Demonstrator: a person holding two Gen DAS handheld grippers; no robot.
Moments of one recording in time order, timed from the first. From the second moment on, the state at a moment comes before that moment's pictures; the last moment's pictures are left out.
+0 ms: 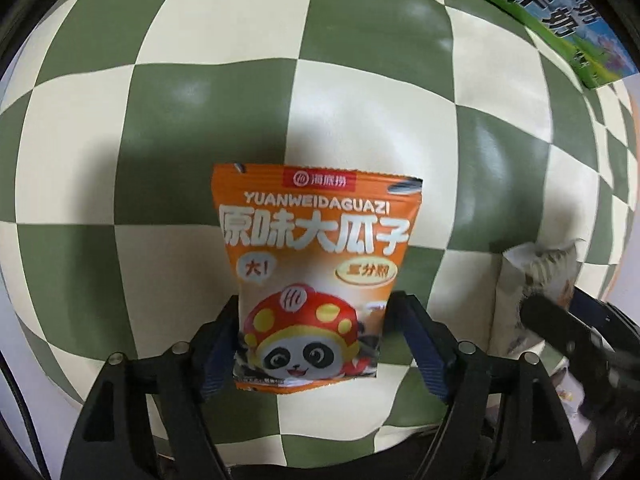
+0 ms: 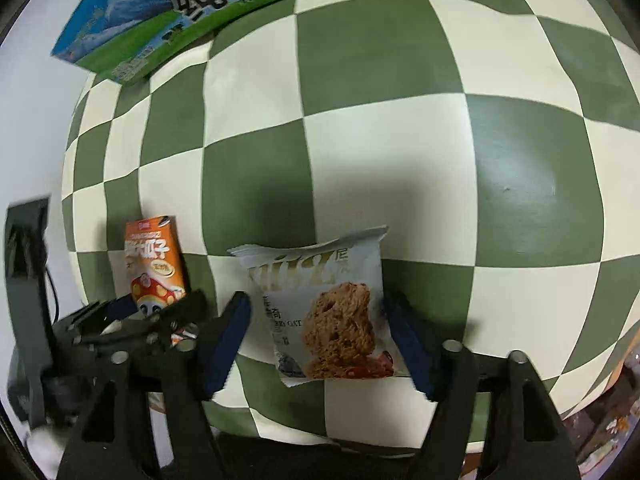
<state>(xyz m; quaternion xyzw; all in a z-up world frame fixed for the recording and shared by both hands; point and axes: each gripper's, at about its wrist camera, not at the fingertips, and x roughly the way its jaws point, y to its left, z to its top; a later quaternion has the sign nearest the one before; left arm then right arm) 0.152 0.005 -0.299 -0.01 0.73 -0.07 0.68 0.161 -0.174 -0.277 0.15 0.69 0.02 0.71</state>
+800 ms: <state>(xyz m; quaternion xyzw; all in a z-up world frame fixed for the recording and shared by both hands) 0.140 -0.101 -0.284 0.07 0.71 -0.06 0.70 0.104 -0.190 -0.270 0.11 0.67 -0.03 0.73</state>
